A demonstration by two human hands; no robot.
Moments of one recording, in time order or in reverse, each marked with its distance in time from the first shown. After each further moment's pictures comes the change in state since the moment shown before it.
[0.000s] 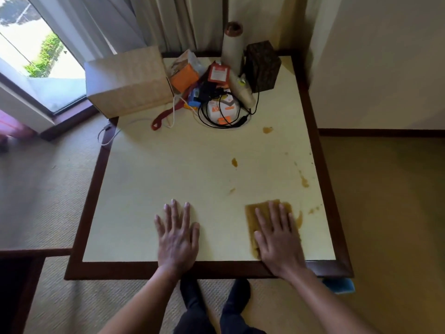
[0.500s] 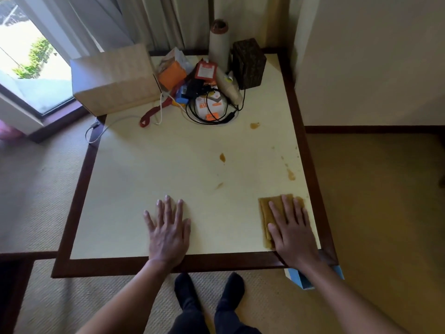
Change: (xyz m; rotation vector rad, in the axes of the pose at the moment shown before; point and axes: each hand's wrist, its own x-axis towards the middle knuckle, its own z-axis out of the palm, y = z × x) left_hand -0.003 0.004 -0.002 0.051 -0.017 0.057; right_hand -0.017 0.062 -0.005 0.008 0.036 0.063
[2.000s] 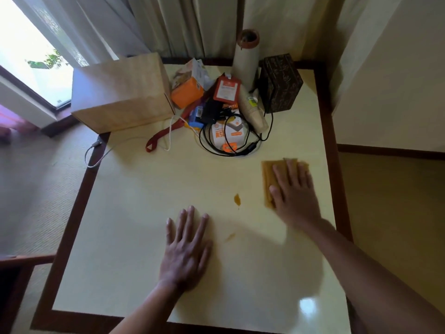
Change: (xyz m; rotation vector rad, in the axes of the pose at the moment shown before) left_hand 0.089 0.025 -0.018 -0.077 -0.012 0.152; right_hand 0.250 -0.003 -0.054 0.007 0.019 -0.072
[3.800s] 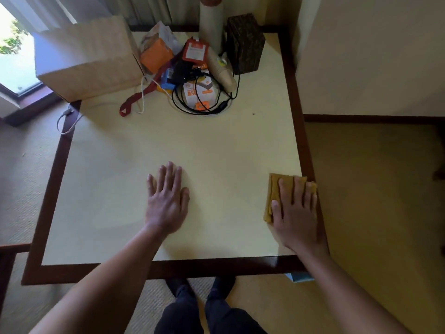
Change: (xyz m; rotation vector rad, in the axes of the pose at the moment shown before) left_hand 0.004 -0.002 0.007 0.006 0.078 -0.045; right_hand -0.199 0.002 0.026 -0.021 -0.022 0.323
